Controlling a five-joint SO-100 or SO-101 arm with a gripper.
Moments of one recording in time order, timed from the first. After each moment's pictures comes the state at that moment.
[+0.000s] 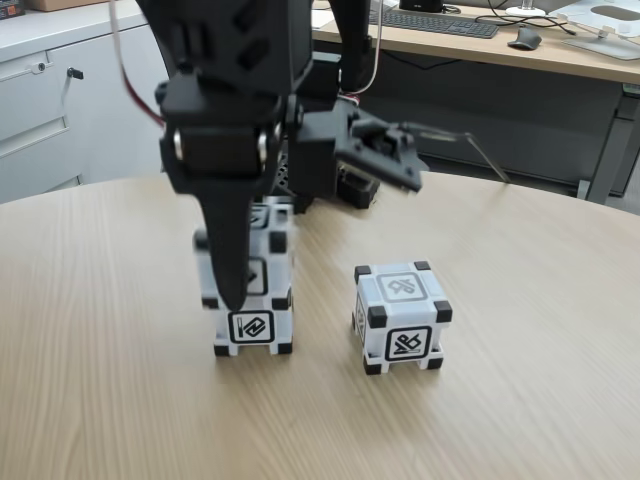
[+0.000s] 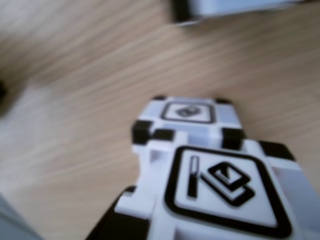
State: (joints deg) arm 26.3 88.9 97.7 97.1 -10.0
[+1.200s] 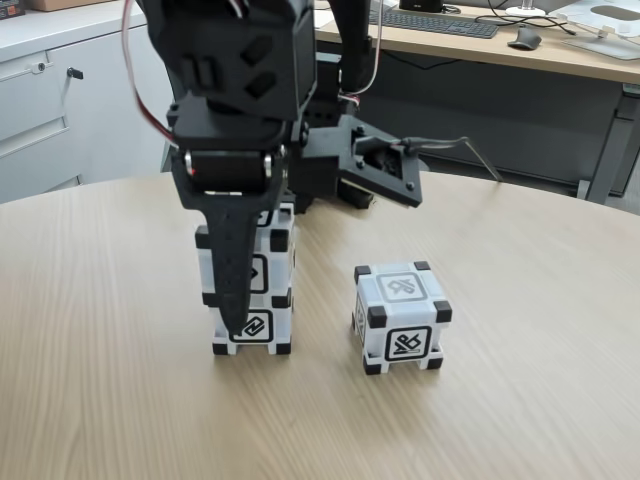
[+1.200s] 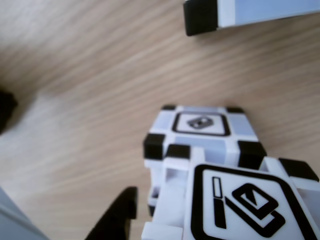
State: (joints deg) arm 25.8 88.9 100.3 97.1 -7.2
